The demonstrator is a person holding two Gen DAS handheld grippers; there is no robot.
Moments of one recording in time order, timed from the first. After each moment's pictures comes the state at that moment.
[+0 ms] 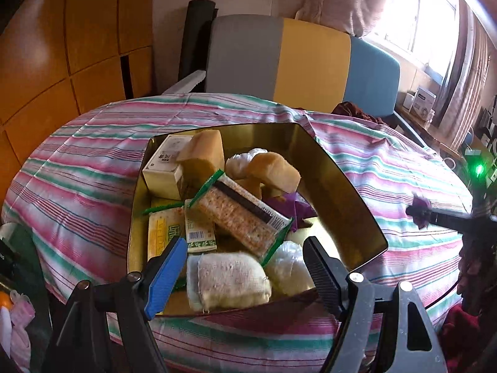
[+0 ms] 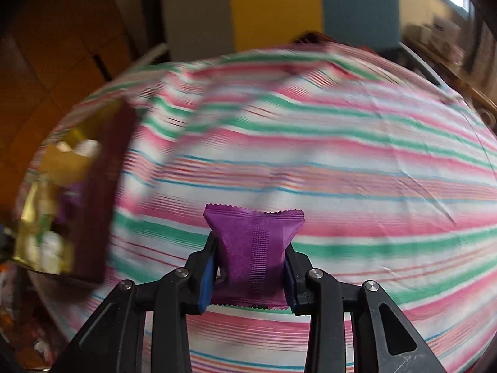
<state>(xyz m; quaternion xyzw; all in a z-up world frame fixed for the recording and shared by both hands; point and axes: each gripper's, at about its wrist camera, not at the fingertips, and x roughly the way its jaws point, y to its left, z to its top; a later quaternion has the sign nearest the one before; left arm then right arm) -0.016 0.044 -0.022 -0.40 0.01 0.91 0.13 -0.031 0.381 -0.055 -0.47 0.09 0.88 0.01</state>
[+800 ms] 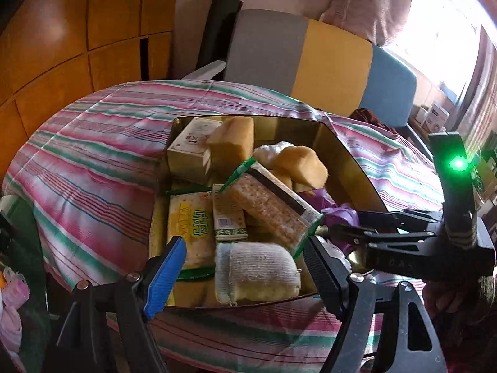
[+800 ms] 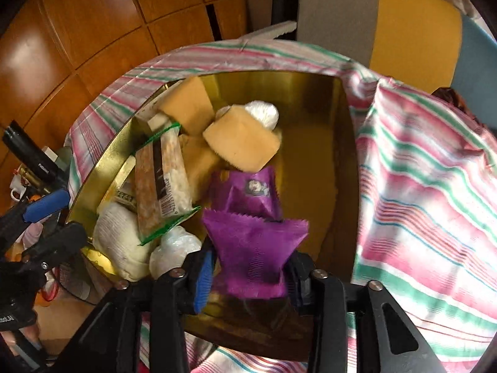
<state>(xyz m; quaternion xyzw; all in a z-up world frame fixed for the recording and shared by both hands) -0.024 0.011 -0.034 -0.42 -0.04 0.90 0.11 -0.083 0.196 -0.063 -0.49 0.00 0.85 -0.16</state>
